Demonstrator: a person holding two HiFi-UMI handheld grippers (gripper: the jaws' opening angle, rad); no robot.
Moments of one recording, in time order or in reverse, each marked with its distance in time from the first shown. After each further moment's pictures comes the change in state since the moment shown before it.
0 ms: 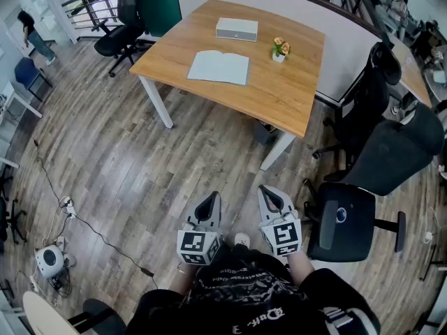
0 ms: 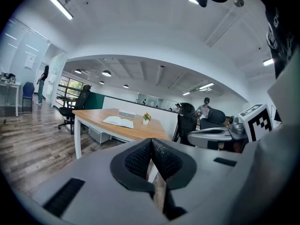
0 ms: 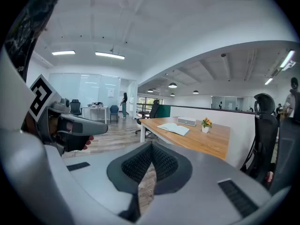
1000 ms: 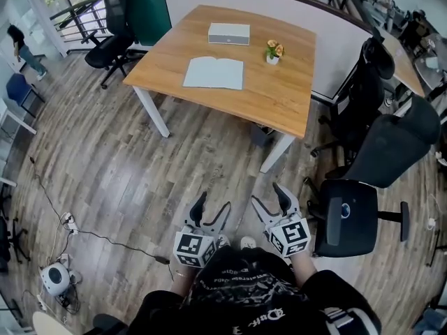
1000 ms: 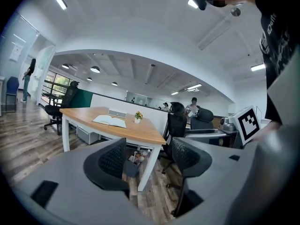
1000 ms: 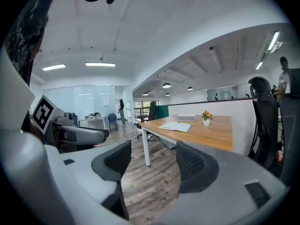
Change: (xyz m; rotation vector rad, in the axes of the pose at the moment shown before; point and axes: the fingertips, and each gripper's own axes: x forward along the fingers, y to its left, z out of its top) left arm -0.005 0.020 -0.002 0.020 0.019 -0.150; right arm 0.008 0.014 -0.007 0.158 -0.025 0.014
